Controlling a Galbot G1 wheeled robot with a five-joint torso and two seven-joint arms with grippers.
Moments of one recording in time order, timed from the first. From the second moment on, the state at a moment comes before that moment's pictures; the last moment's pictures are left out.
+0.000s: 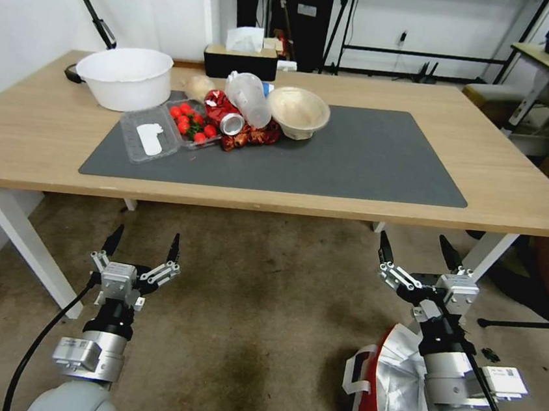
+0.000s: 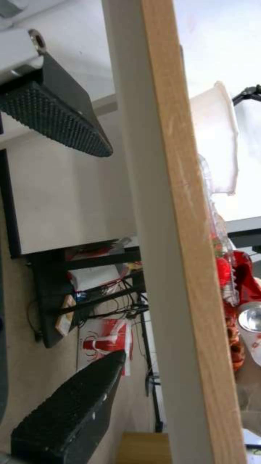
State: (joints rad) left arm 1.74 -1.33 -0.56 -2.22 -0.11 -0.19 -0.10; right arm -1.70 1.39 0.59 2.35 0.19 0.07 0.00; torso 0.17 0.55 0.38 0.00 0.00
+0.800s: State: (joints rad) left arm 1.75 -1.34 -0.56 -2.22 -0.09 -0.20 -0.10; right arm -1.70 1.40 0.59 2.34 0.19 0.07 0.00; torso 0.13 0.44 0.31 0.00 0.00
